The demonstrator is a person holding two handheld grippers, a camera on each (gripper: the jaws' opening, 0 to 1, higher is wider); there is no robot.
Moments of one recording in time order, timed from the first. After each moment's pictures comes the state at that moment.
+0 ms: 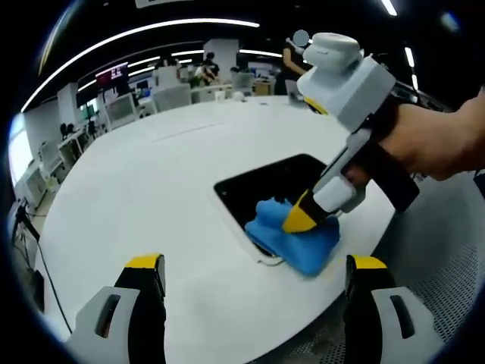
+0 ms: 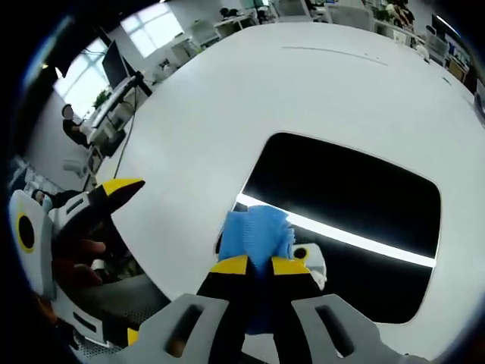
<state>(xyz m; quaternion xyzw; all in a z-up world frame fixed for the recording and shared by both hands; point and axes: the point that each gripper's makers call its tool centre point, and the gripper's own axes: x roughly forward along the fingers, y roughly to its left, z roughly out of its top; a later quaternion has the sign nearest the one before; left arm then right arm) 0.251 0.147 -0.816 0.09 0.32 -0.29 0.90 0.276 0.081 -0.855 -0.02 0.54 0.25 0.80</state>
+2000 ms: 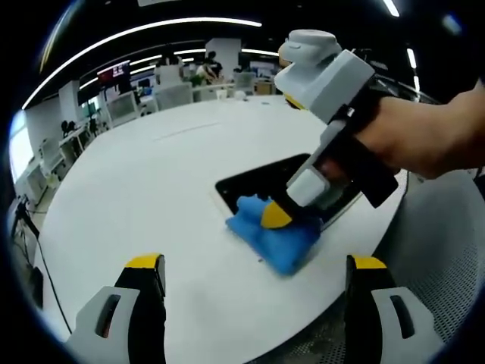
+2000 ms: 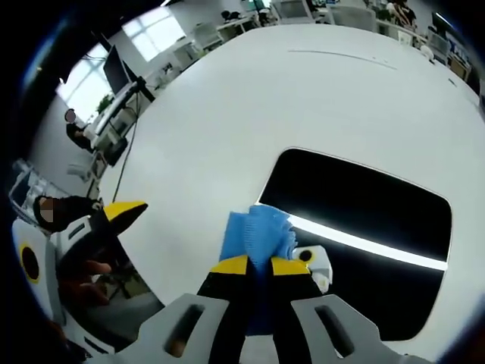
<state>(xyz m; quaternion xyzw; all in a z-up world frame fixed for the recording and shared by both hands) 0.252 0.149 -0.817 0.08 0.32 -0.28 0.90 0.295 0.098 -0.854 0.00 0.54 0.26 0.80</state>
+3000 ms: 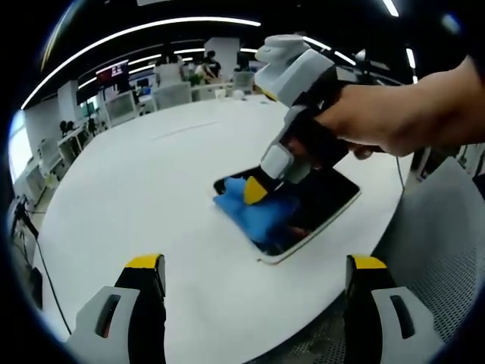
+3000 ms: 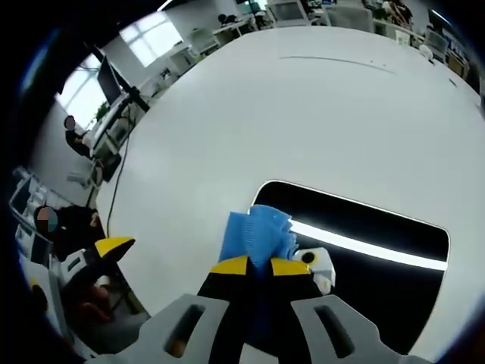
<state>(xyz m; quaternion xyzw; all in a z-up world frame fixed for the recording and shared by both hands) 0.253 0.148 -0.820 0.08 0.32 -0.28 0.90 0.341 0.094 -0.854 0.01 0.53 0.26 0.81</state>
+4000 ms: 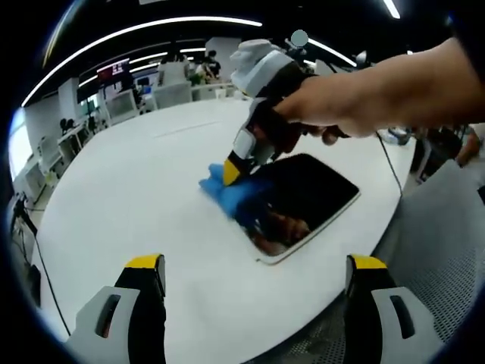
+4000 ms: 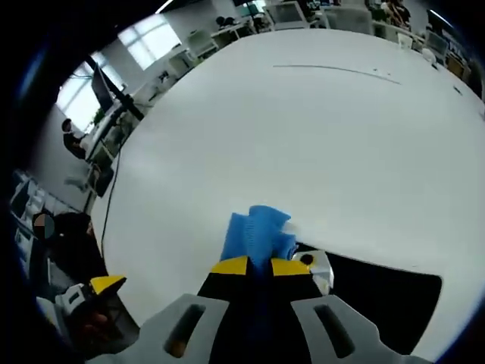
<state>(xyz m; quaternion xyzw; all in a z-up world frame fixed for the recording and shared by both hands) 0.252 0.148 -0.821 0.07 0.32 -0.28 0.90 0.390 0.098 -0.855 0.00 0.53 0.25 0.81</state>
